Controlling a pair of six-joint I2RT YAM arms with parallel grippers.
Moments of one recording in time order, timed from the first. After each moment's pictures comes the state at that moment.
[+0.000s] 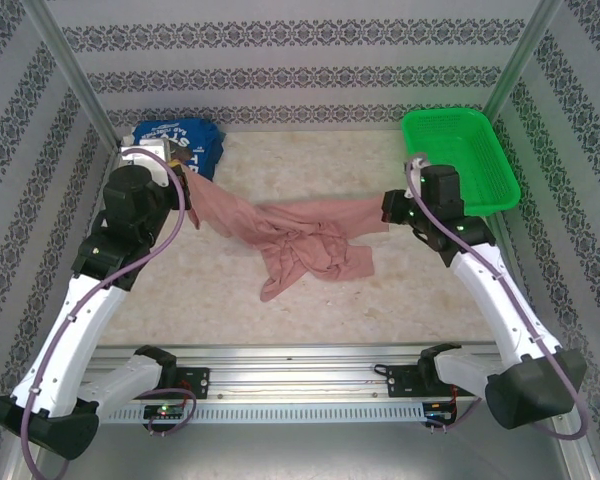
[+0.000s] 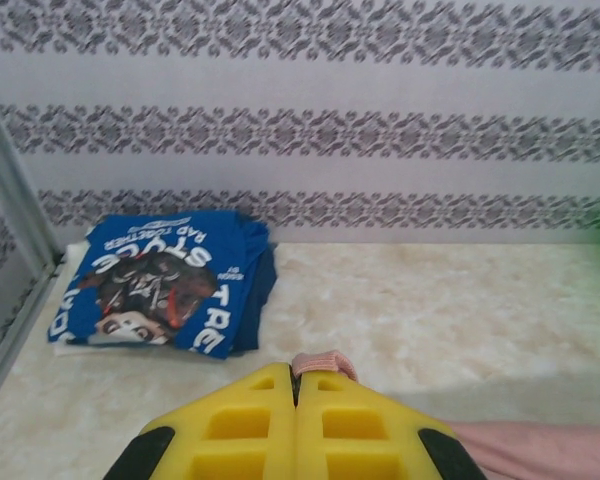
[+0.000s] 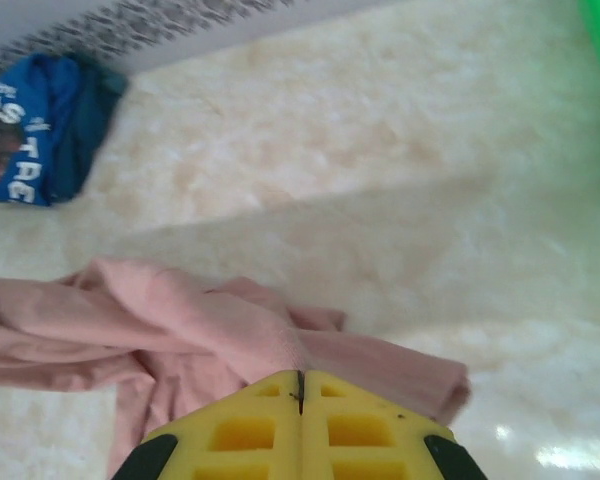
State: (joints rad) left arm -0.28 0.98 1.21 -0.50 -0.28 -0.13; right arm 0.17 1.13 1.06 -0.57 -0.18 0.37
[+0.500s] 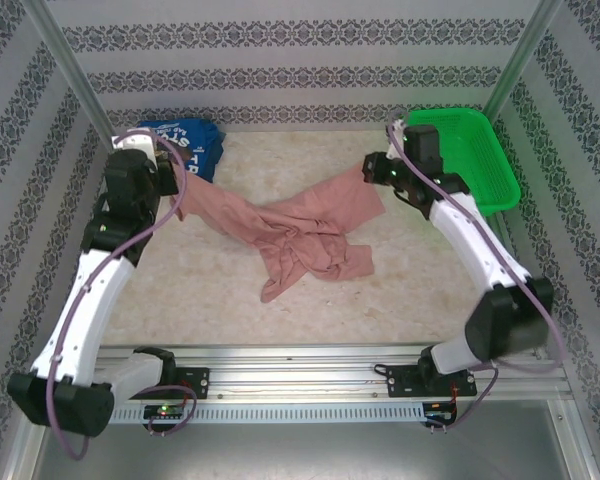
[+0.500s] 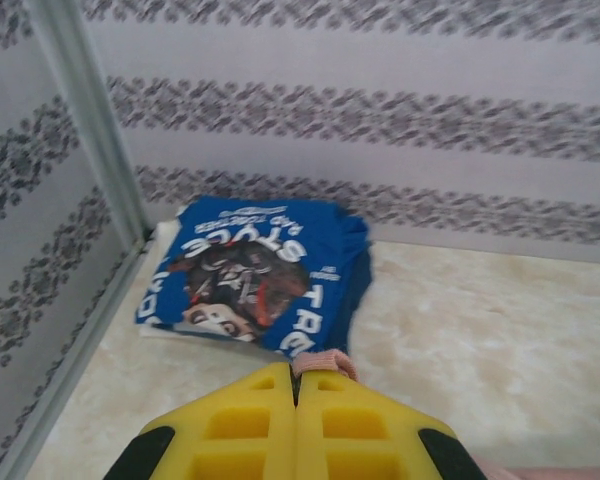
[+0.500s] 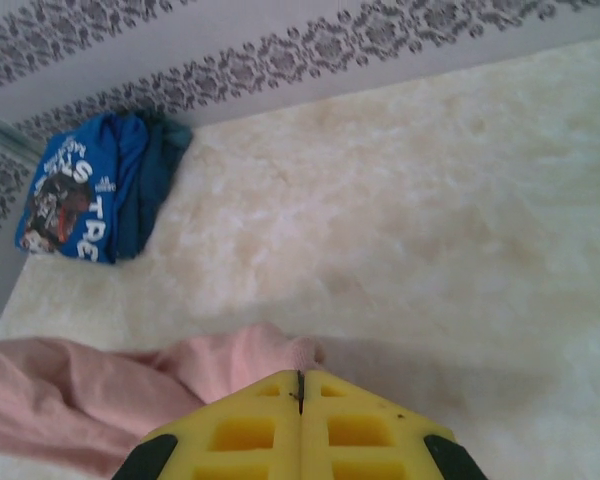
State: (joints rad) left arm -0.09 1.14 1.22 -0.41 -0.30 -0.11; right arm 0.20 1.55 1.38 -0.38 -0.27 0.42
